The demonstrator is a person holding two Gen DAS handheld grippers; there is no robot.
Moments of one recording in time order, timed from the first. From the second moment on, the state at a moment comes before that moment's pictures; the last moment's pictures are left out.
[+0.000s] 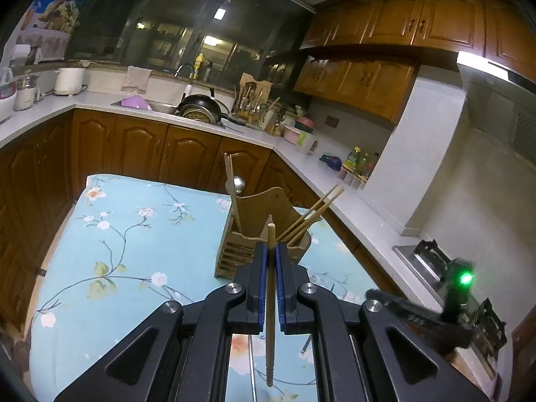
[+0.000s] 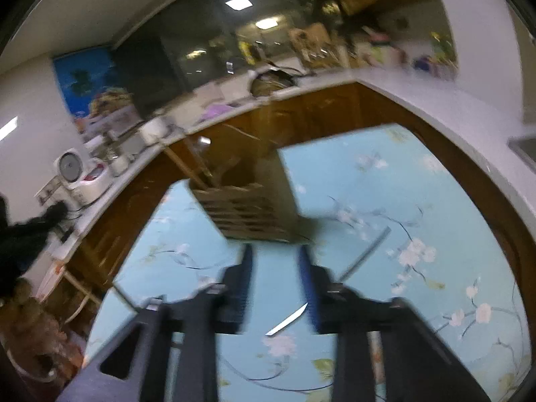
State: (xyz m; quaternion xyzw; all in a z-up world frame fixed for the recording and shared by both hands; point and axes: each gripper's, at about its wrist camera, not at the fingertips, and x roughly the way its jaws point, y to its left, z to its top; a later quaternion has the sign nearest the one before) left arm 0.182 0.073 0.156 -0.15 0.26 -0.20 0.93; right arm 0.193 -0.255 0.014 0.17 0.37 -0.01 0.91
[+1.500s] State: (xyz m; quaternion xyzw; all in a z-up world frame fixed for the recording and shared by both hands) left arm 0.187 0.131 0.144 -0.17 0.25 -0.16 0.94; right arm 0.215 -0.189 0.030 0.14 0.37 0.09 0.91
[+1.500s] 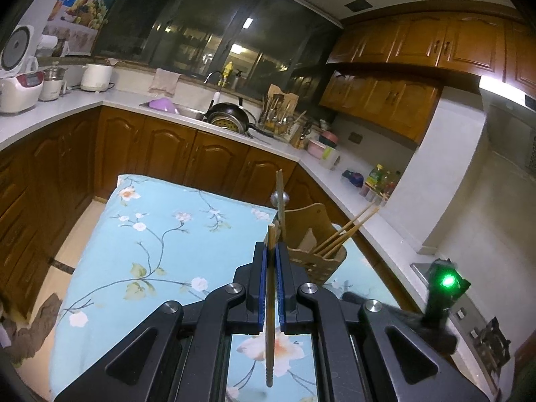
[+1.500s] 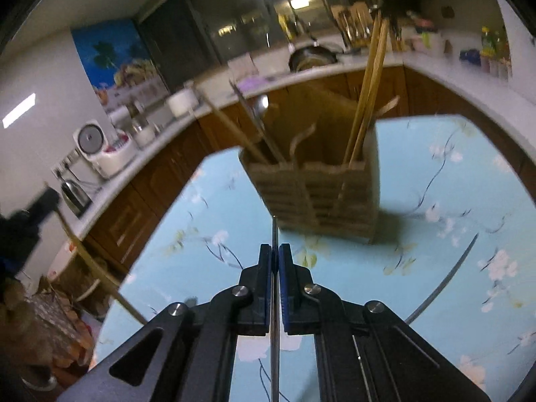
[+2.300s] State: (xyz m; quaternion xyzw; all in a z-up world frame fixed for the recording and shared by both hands) left arm 0.228 0.102 0.170 -0.14 0.19 -0.18 0.95; right arm 0.251 -0.211 0.130 0.15 0.23 0.06 0.96
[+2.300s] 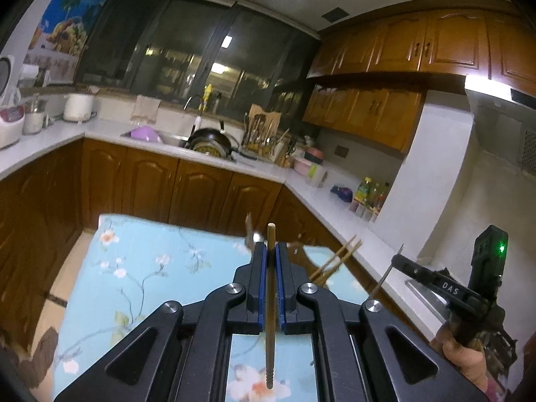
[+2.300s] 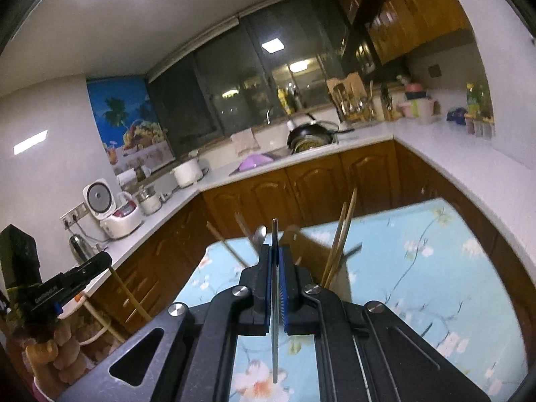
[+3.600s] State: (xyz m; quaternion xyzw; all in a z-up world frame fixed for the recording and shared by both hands) left arm 0.382 0.003 0.078 -0.12 0.19 -0.12 0.97; right arm 0.328 -0.237 0.058 0.14 0.24 -0.01 0.96
